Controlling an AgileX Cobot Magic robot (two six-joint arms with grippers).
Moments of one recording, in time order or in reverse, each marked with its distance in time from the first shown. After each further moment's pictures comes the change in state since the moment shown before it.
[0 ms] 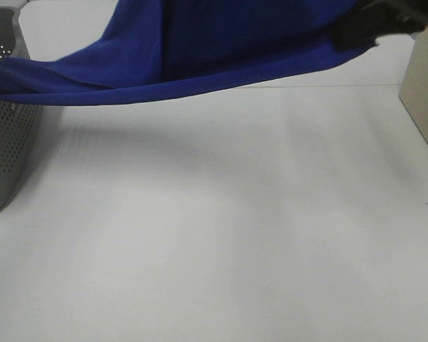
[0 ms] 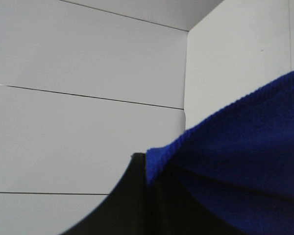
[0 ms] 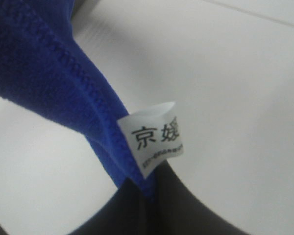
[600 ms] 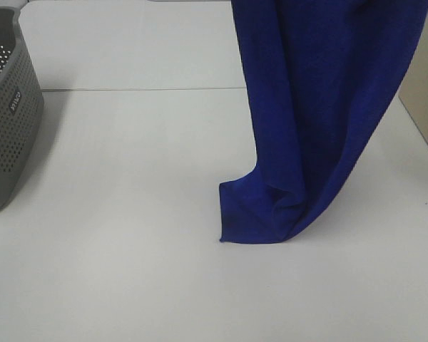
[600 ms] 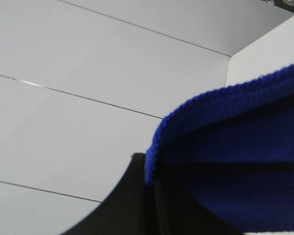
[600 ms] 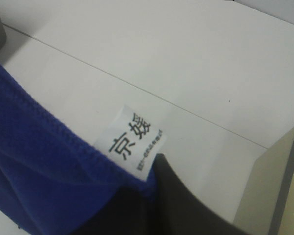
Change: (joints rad) left arm 0.086 0.000 0.000 0.022 -0.194 -0.104; right arm 0.000 -0.018 -0.533 -0.416 0.253 0.214
